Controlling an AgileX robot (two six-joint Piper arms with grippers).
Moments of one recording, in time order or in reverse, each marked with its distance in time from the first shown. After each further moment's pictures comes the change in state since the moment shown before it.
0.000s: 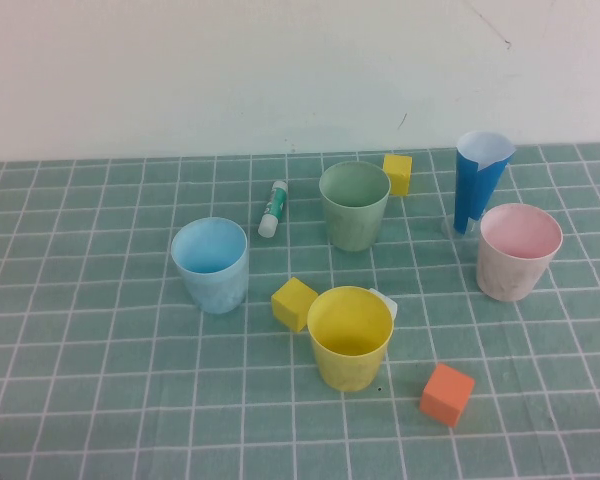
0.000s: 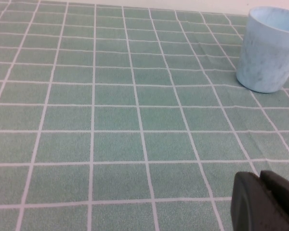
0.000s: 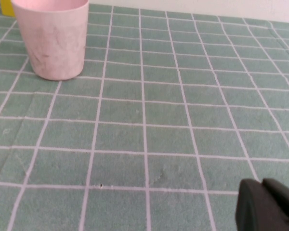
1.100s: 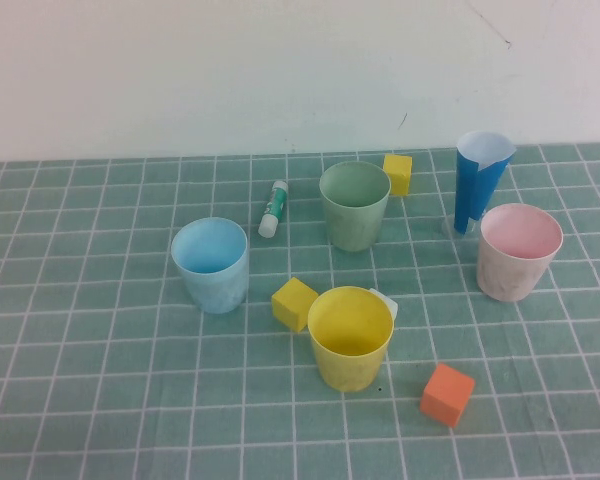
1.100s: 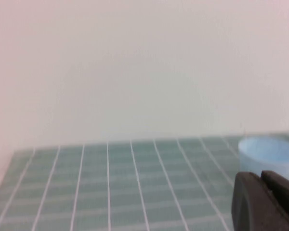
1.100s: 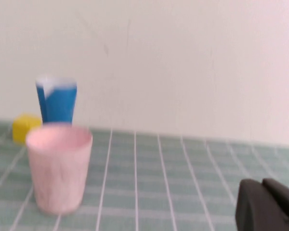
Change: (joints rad) right arm 0.000 0.000 0.006 0.000 -0.326 0.000; left arm 0.000 0.000 0.002 0.119 -0.375 0.011
